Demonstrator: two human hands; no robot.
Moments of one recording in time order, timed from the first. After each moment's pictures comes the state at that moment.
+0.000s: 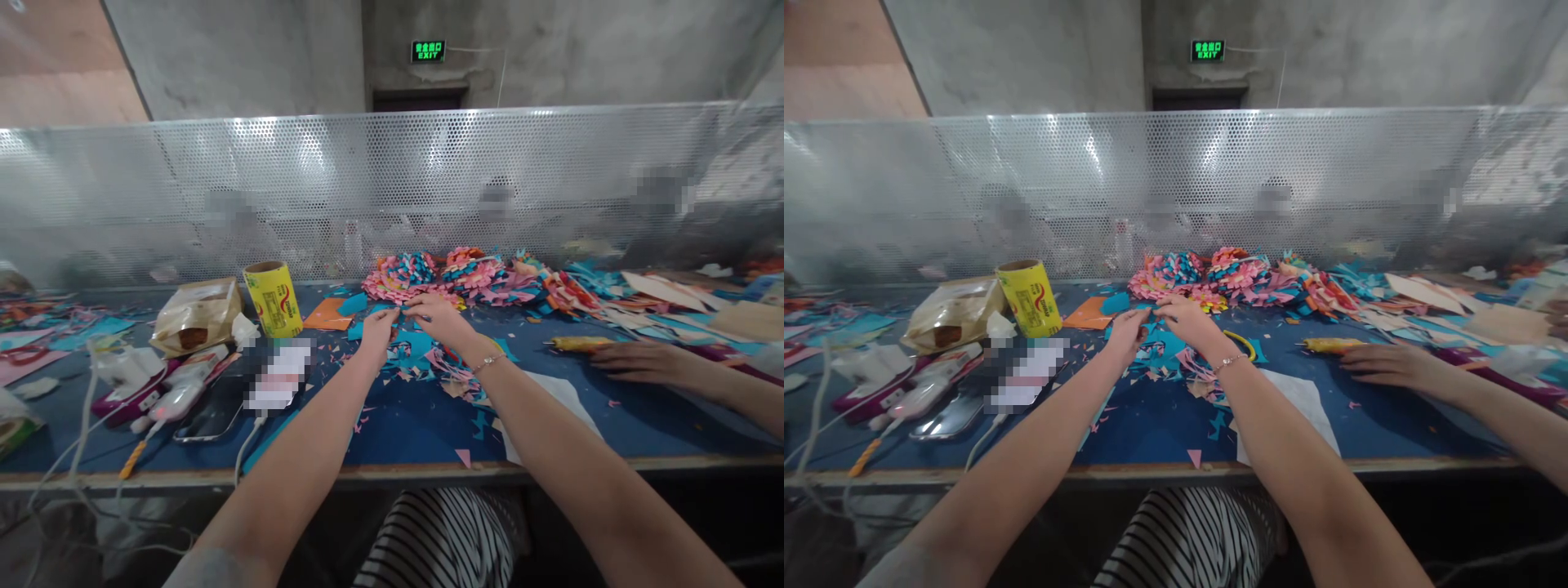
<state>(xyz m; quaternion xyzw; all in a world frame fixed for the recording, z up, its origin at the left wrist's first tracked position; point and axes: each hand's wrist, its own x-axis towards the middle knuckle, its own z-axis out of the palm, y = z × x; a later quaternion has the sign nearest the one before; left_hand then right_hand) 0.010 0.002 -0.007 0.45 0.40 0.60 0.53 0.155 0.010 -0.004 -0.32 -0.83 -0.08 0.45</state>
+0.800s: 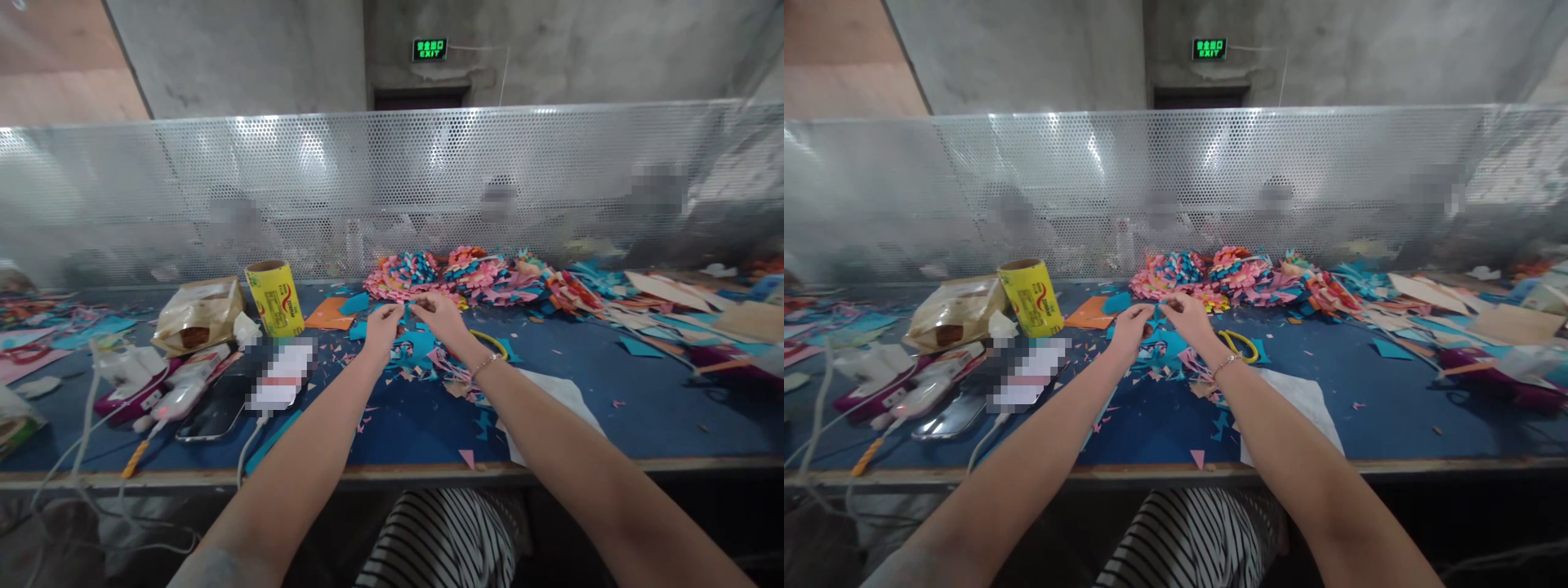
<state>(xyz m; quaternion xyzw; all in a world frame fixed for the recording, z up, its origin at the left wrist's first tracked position) 0.012 0.001 -0.005 0.51 0.39 0.60 0.48 0.138 0.015 -0.009 -0.42 -0.67 0.20 0.58</state>
